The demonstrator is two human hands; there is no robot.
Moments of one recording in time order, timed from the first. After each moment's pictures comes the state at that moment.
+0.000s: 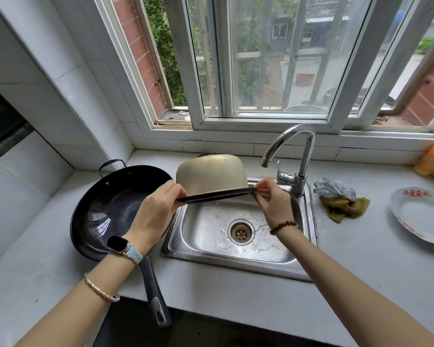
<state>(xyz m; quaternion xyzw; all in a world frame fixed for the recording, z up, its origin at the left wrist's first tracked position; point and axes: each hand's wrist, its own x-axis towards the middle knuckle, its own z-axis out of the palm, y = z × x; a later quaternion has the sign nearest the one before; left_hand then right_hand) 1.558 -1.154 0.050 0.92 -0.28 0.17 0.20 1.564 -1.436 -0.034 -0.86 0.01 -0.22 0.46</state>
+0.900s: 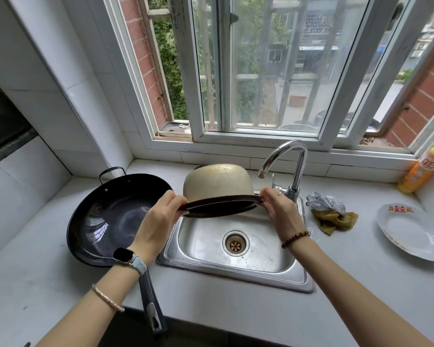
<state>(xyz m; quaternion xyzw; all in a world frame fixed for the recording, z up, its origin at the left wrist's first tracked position) 1.544 -1.154 0.039 0.90 -0.29 0.21 0.26 1.537 -1.454 0.004 -0.90 -0.13 -0.31 0.28</state>
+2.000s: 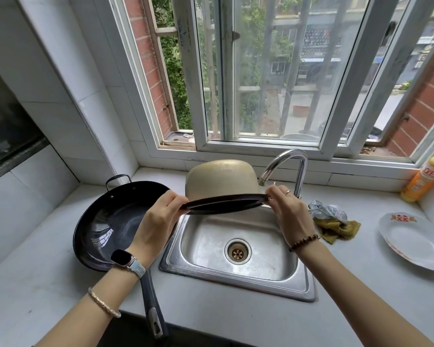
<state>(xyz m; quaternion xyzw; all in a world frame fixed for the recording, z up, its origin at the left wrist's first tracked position) 1.540 -1.153 0.058 0.86 -0.33 0.30 0.24 1.523 -1.456 0.044 -0.89 -0.15 -0.37 0.21</state>
